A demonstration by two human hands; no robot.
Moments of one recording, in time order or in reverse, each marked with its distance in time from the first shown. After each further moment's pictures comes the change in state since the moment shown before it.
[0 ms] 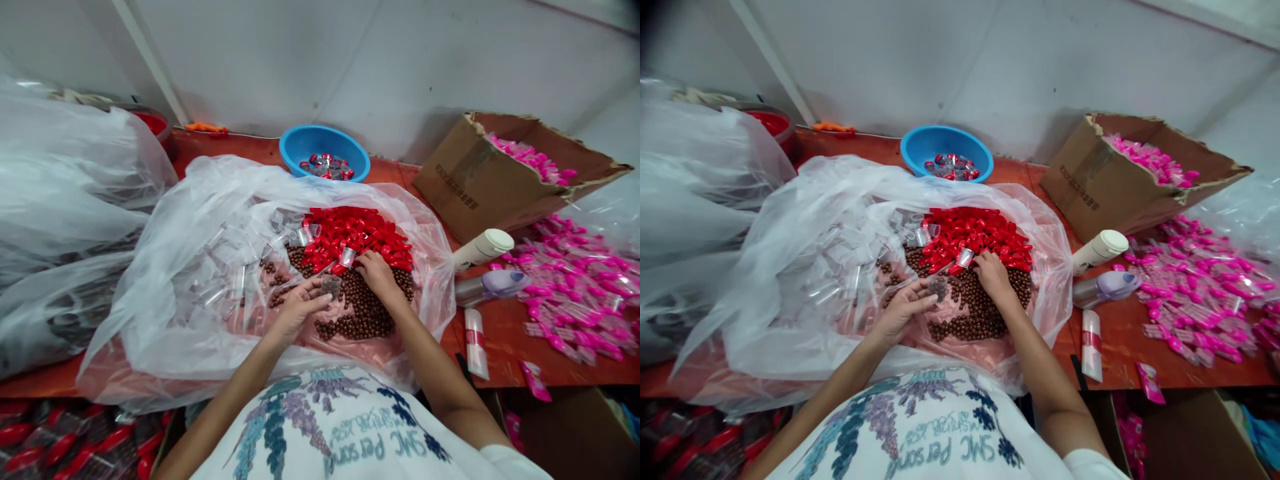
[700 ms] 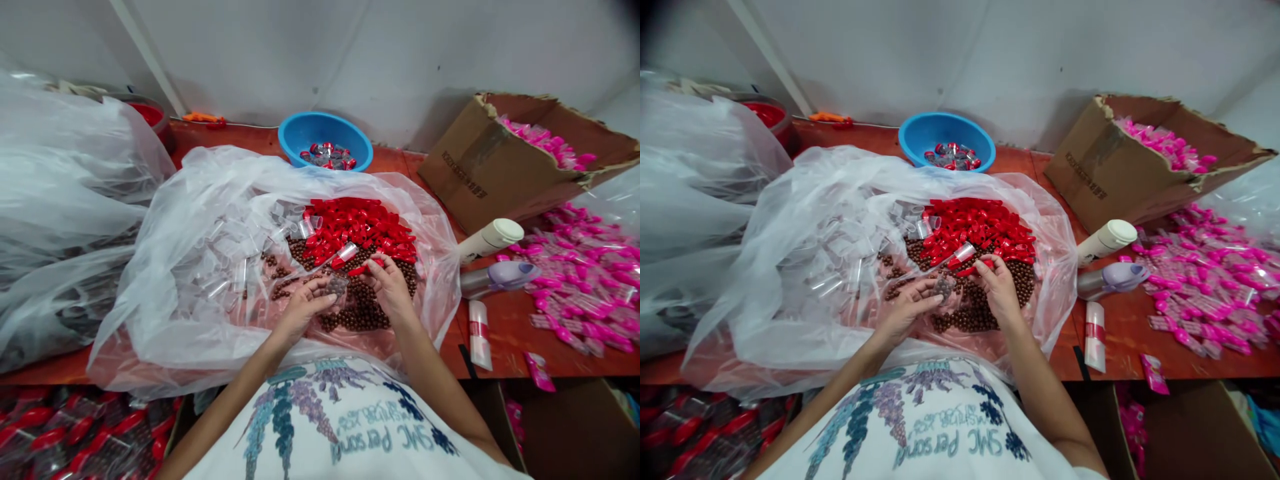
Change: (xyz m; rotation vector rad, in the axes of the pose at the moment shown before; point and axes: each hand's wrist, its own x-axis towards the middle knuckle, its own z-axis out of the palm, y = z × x) left_hand -0.005 -0.012 0.004 0.103 0.015 -0.028; right_hand -0.046 -0.057 -0.028 1.615 0.245 0.511
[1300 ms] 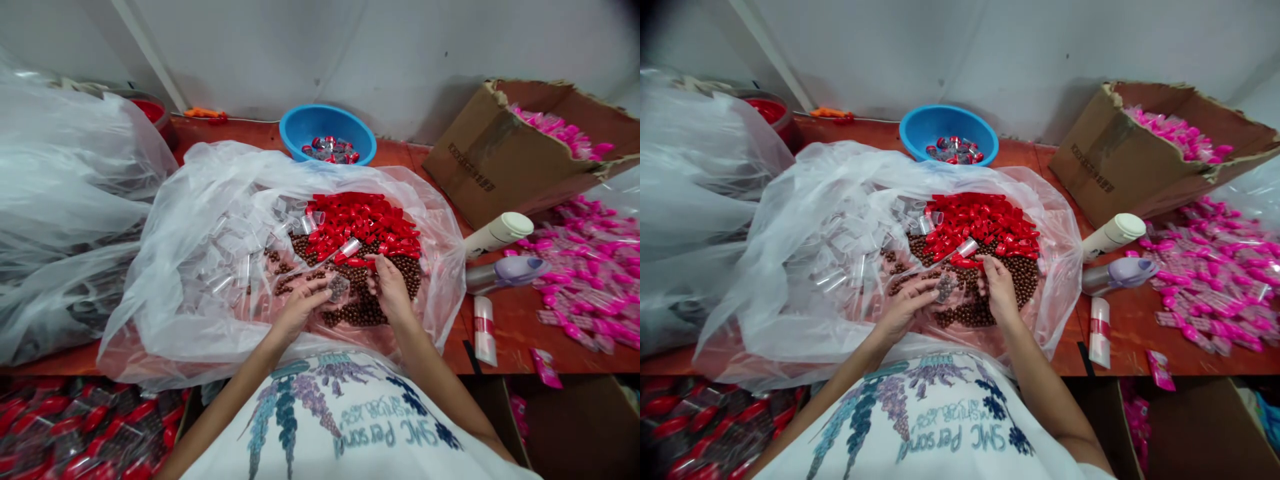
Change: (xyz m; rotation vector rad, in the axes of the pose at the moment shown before) left_hand -0.006 0.000 -0.006 -0.090 0.022 -0.080; right_hand -0.006 0.011 -0.001 -0.117 0.053 0.092
